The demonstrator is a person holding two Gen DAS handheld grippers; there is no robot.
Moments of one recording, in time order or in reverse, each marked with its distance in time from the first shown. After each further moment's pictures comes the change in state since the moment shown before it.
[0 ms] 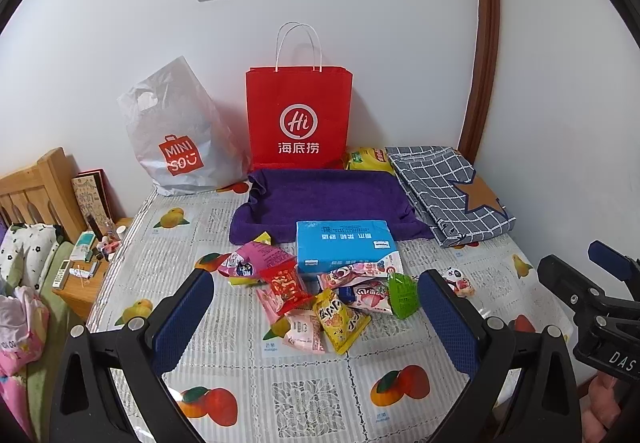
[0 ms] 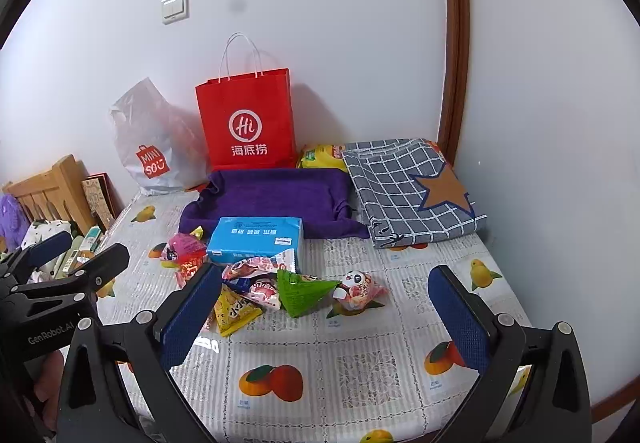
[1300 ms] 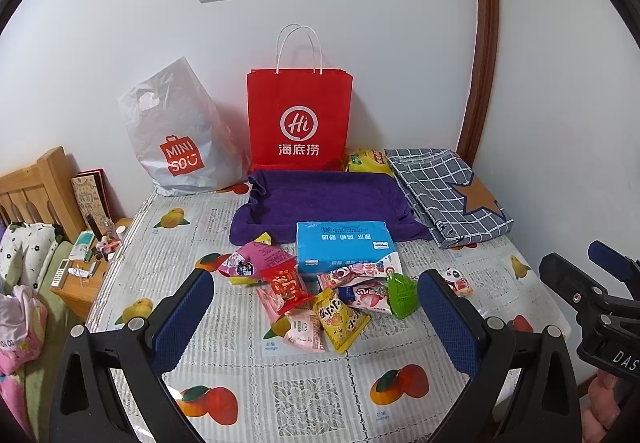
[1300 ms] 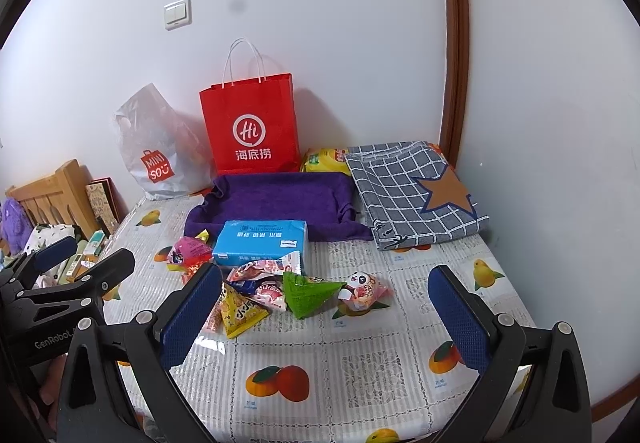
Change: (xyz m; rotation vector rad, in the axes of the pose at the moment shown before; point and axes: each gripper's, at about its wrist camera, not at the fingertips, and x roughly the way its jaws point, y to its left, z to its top) left arm -0.001 0.002 -0.006 -0.005 -0.015 -0.004; right arm -0.006 0.004 -0.006 0.008 -0.025 0.006
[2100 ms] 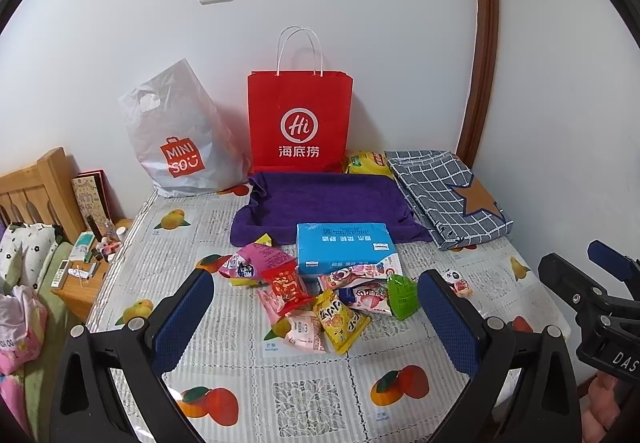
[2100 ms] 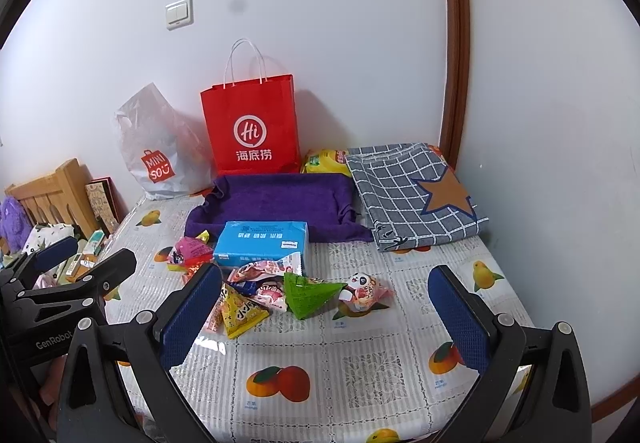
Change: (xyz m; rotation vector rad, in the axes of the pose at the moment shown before) left arm -0.002 0.000 -0.005 0.001 -0.010 -0.003; right arm -0.002 0.001 -0.001 -0.006 -0.009 0.003
